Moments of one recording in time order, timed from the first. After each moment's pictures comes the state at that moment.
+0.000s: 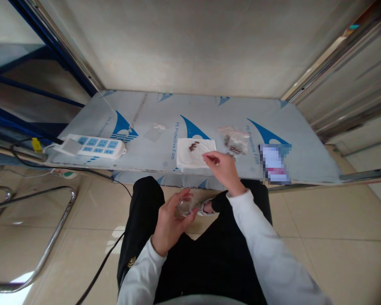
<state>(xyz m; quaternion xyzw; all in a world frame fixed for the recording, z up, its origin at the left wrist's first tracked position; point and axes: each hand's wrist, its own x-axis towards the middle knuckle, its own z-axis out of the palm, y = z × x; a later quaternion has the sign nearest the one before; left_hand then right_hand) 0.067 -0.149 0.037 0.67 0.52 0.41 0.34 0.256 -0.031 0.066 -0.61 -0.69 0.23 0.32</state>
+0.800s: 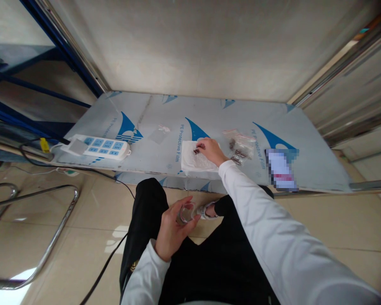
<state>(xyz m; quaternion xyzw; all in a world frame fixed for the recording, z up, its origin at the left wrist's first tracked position) 0.063 -0.157 0.021 0.63 0.55 0.39 0.38 0.245 0.082 0.013 -0.54 -0.79 0.16 0.22</state>
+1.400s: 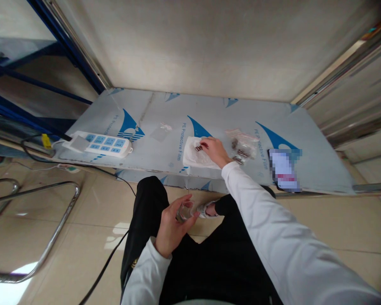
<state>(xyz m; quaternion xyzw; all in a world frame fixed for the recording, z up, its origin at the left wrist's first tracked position) 0.061 -0.154 0.021 0.61 0.57 0.40 0.38 0.248 0.074 0.017 -0.55 -0.79 0.14 0.22</state>
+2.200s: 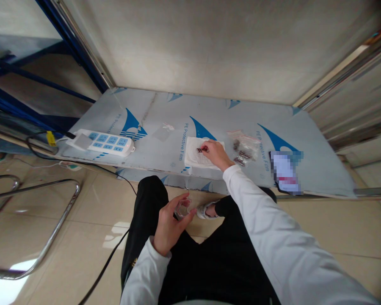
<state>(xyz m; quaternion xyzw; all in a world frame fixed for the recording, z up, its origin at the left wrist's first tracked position) 0.055 -0.153 0.019 0.59 0.58 0.41 0.38 0.246 0.067 0.016 -0.54 -0.80 0.15 0.19</state>
